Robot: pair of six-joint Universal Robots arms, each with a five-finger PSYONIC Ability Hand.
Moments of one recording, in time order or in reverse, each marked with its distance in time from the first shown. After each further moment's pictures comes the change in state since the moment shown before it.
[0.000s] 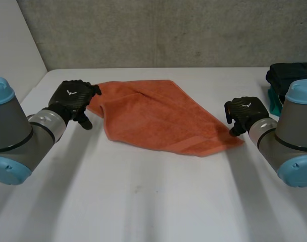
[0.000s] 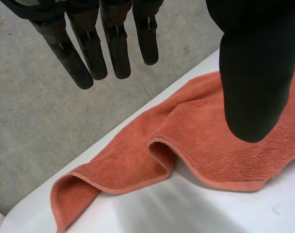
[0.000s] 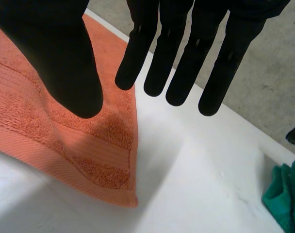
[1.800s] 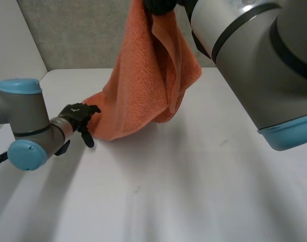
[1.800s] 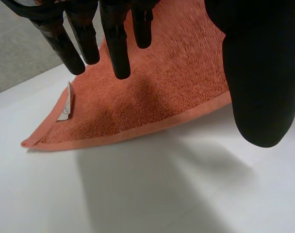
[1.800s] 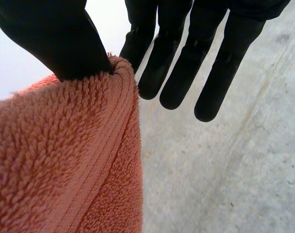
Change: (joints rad) left arm 0.000 -0.327 0.338 -0.299 -0.117 -0.094; right arm 0.468 -0.209 -0.647 0.195 0.053 0.133; left_hand -0.178 0.000 -0.170 -0.175 -0.142; right_hand 0.212 0.273 0.283 0.287 0.259
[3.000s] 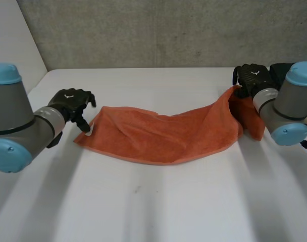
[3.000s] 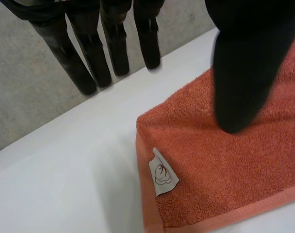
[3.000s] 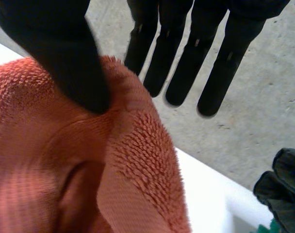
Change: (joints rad) left arm -0.011 0.218 -0.134 0.031 0.015 0.030; right arm -0.553 0.590 0.064 -0.267 -0.120 0.008; left_hand 0.232 -0.036 0.246 0.266 0.240; right_hand -0.378 -0.388 -0.378 -0.351 -0.344
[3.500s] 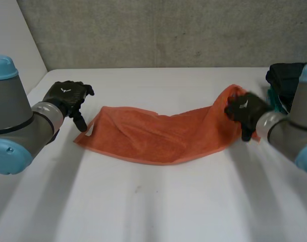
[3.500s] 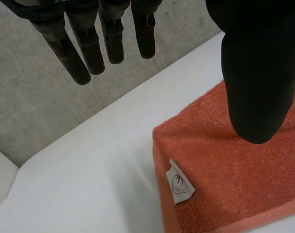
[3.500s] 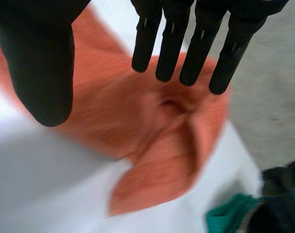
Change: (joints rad) left arm -0.031 0.087 -0.031 -0.006 -0.073 0.026; right arm 0.036 -0.377 0.481 0.288 -0.058 -0.614; left_hand -0.122 -0.135 -0.132 -0.145 -0.154; right_hand -0.138 -0.185 -0.205 -0.240 -0.208
